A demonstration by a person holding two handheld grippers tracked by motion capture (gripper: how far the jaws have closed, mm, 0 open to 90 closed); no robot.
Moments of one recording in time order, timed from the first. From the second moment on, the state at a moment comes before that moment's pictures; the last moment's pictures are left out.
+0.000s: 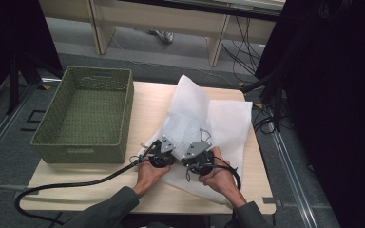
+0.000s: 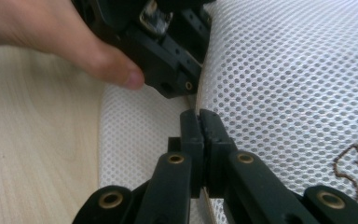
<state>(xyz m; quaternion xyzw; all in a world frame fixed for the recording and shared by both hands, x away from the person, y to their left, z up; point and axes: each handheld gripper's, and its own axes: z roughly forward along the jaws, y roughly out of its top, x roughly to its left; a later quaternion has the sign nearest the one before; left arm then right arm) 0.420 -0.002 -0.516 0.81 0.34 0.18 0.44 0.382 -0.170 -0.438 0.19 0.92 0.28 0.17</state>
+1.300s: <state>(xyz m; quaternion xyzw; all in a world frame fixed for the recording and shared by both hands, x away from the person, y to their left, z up) 0.392 0.048 -0.492 0.84 0.32 0.14 0.41 0.402 -0.166 -0.472 0.20 0.94 0.22 0.15</state>
